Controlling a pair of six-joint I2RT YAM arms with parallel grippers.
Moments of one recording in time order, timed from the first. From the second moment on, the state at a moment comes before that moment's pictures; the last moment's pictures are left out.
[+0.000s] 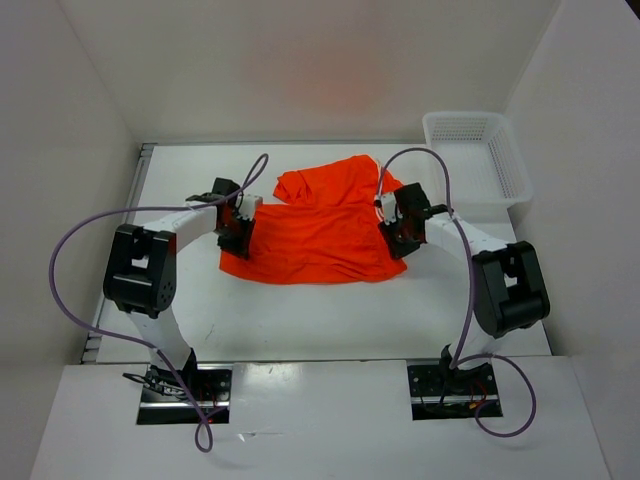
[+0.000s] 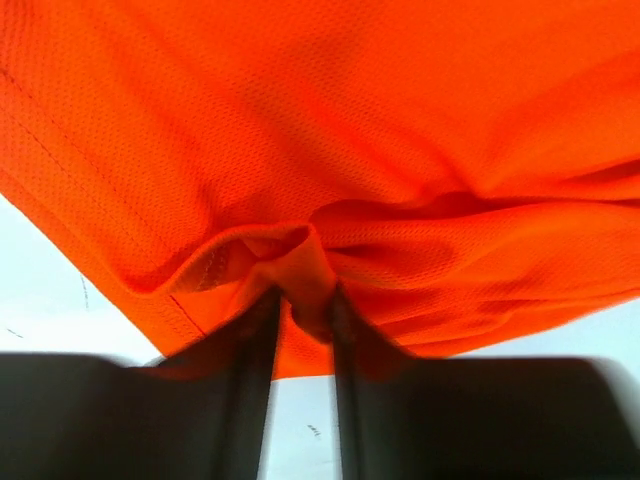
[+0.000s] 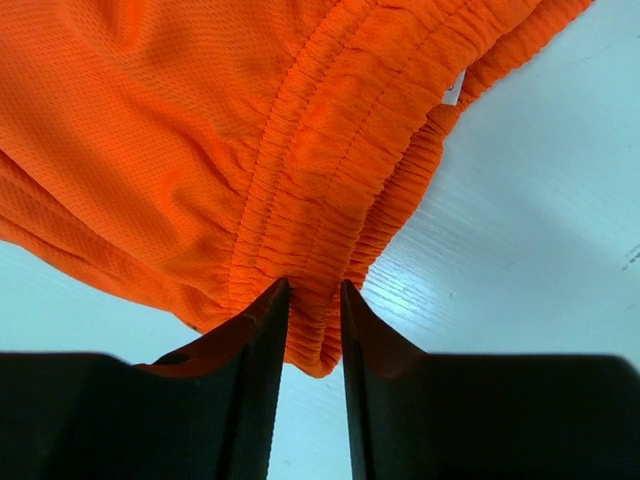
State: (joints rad) left arm -0.17 1.81 1.16 -0.60 0.19 0.07; right arm 0.27 1.62 1.02 -0.53 -0.09 -0.22
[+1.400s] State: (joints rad) left arm -0.20 1.59 1.26 -1.02 -0.09 0.07; right arm 0.27 1.50 1.14 -0.67 -0.17 -0.46
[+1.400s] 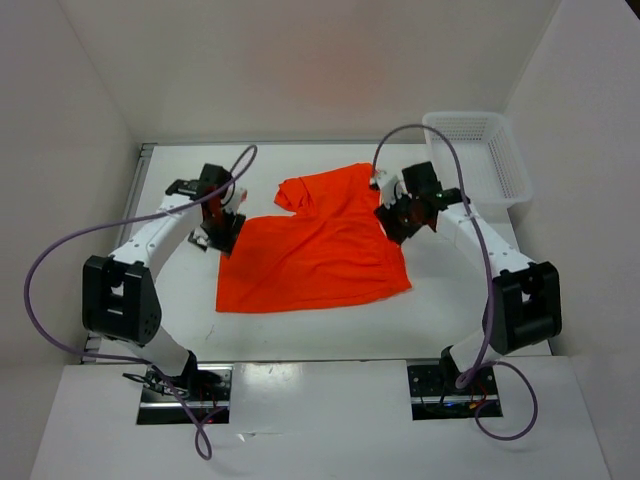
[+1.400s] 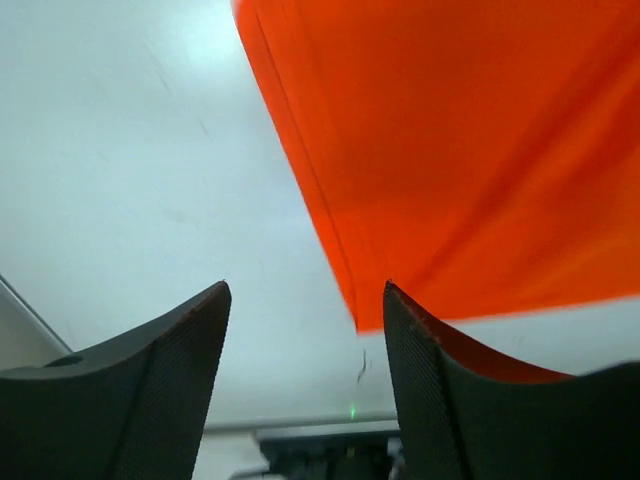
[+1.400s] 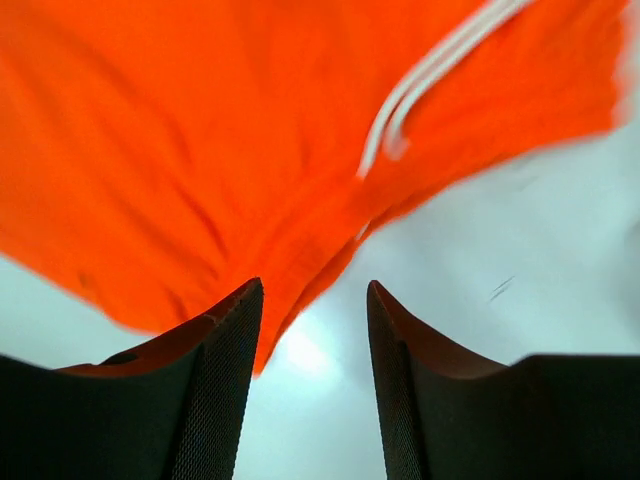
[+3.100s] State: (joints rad) left arm -0.17 2.03 1.75 -0.82 0.12 0.07; right arm 0.55 2.13 1.78 -0.50 -0.02 -0.15
